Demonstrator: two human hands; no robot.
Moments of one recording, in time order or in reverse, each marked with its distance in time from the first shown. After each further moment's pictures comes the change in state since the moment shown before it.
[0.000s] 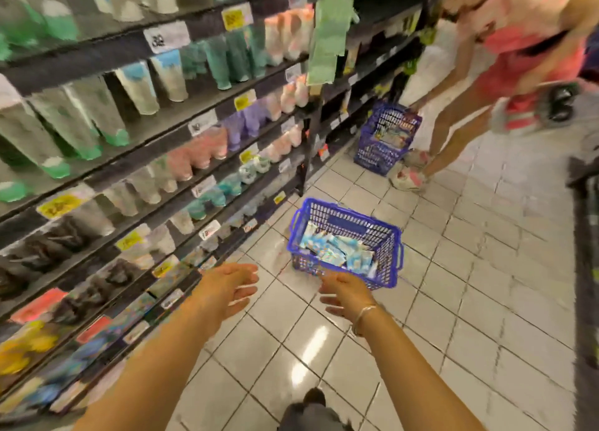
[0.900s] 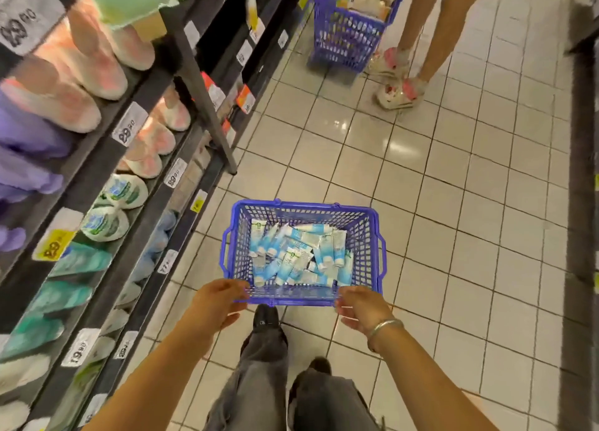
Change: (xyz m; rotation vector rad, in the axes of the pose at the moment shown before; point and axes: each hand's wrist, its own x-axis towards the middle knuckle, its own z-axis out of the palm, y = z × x) left_hand 0.326 0.116 0.305 0.356 -0.087 -0.221; right_hand 0.313 -0.115 -0.255 0.255 0.302 0.347
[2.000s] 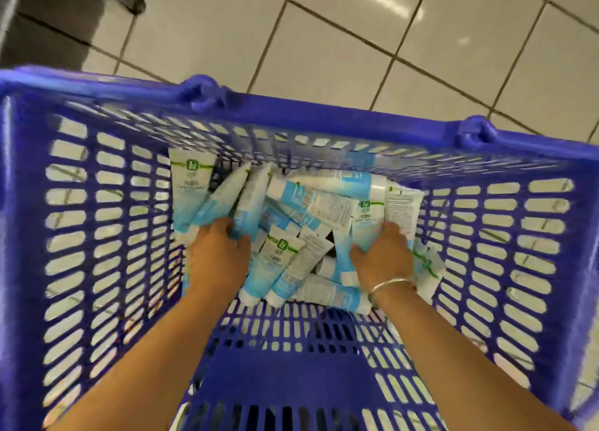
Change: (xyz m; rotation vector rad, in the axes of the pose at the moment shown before) left_hand 0.548 -0.186 0.152 0.768 0.310 0.110; right_hand 0.563 0.081 0.054 -0.885 0.269 -0.156
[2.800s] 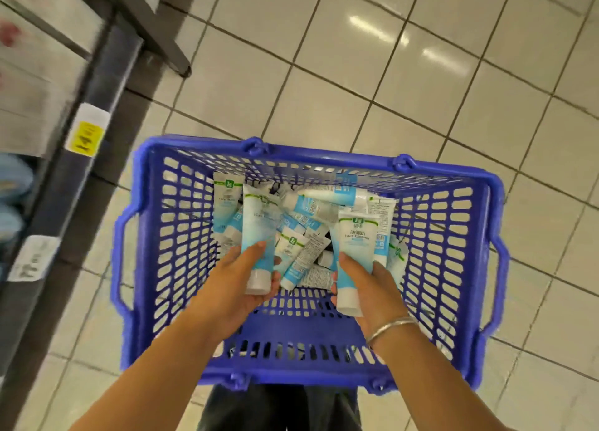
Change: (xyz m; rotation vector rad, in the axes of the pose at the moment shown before) left_hand -0.065 0.018 -0.042 -1.123 -0.577 -0.472; right_hand -0.088 -0.013 -0.036 1.041 -0.226 0.260
